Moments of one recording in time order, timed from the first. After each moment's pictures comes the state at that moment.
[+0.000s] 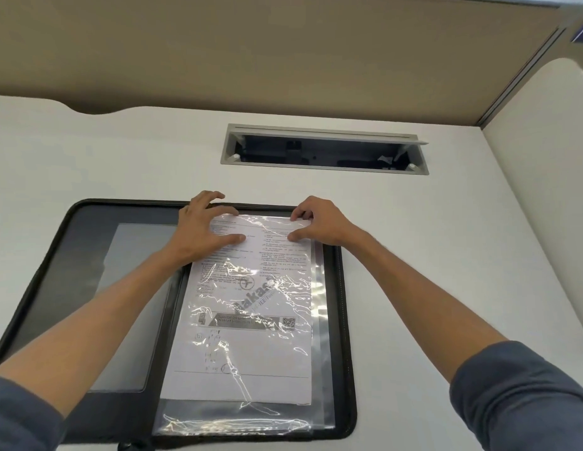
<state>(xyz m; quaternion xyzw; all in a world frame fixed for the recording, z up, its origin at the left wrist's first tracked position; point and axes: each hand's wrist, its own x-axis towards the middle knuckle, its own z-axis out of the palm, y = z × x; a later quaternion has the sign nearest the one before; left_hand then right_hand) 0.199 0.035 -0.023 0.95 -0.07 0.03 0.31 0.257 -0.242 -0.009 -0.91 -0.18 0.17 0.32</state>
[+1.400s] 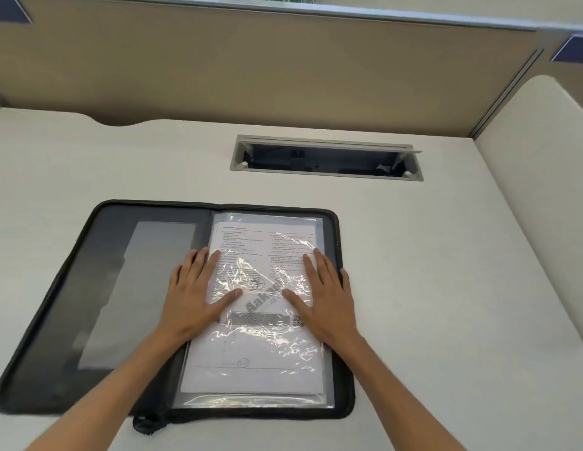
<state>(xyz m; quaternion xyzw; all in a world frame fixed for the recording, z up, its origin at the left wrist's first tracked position) 0.063 0.027 -0.053 0.98 0.00 0.02 0.19 0.089 -0.248 -0.059 -0.97 -0.13 0.01 0.19</state>
